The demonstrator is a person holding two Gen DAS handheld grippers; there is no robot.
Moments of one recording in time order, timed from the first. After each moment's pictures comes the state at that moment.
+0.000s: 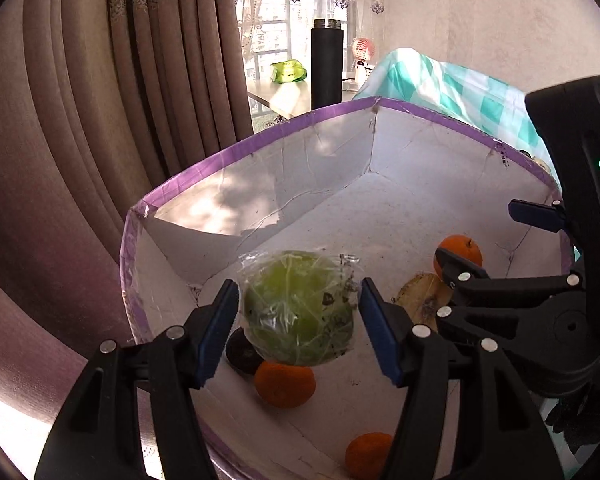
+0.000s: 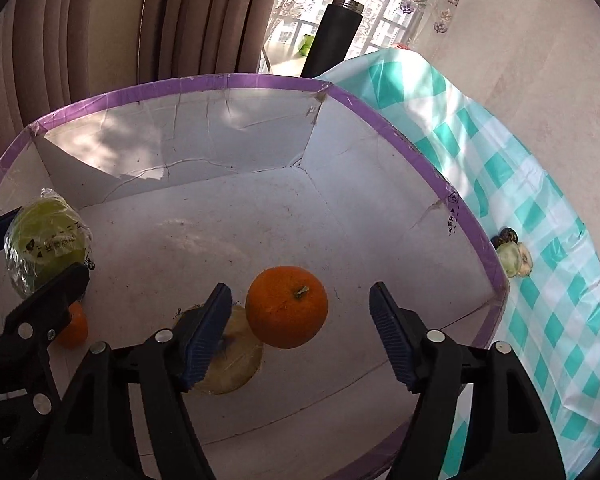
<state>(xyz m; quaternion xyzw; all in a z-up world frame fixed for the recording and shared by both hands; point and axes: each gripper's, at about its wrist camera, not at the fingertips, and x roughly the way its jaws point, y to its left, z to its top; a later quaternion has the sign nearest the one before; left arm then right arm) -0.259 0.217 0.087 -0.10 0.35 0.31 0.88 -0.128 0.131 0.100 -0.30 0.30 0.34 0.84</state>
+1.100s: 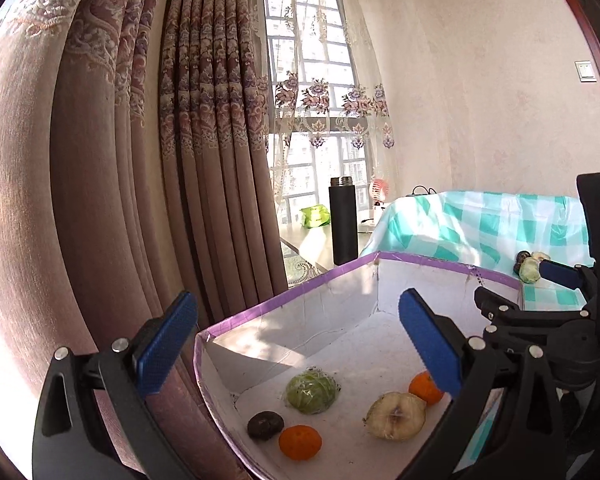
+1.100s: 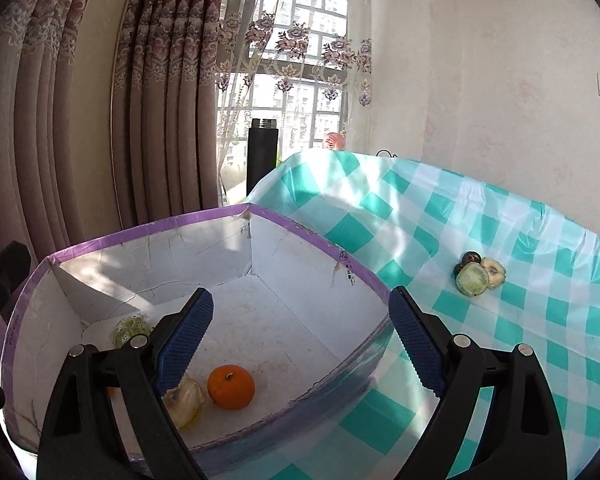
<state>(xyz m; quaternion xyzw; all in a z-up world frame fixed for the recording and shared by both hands) -0.299 0.138 0.147 0.03 0.10 0.38 0.92 -0.107 0.023 0.144 -0.06 0.19 0.35 0.92</state>
